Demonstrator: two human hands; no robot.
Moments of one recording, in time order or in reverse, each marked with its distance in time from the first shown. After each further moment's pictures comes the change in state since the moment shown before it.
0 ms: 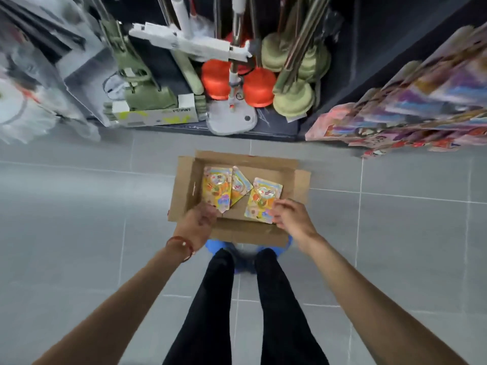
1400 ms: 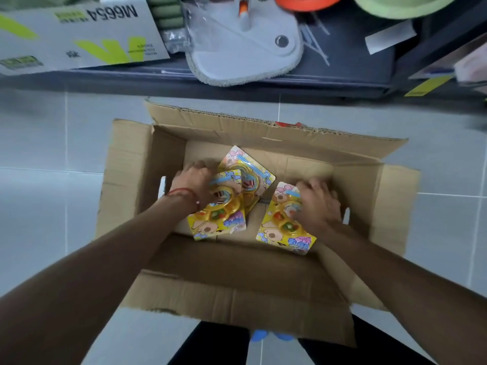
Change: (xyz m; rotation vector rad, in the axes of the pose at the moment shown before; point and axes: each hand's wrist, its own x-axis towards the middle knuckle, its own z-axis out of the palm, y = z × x) left_hand 0.419 -0.168 0.112 0.967 -0.158 0.168; right_hand 0.403 0.169 0.095 -1.213 0.123 -0.304
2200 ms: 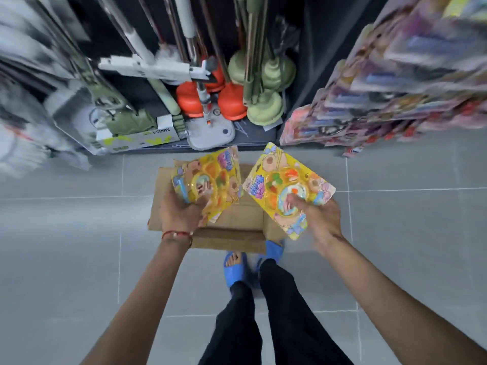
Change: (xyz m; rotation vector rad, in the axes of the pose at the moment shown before) left_hand -0.418 0.162 -0.229 -1.188 0.560 -0.302; right_hand -0.374 0.059 -0.327 1.614 0.294 0.388
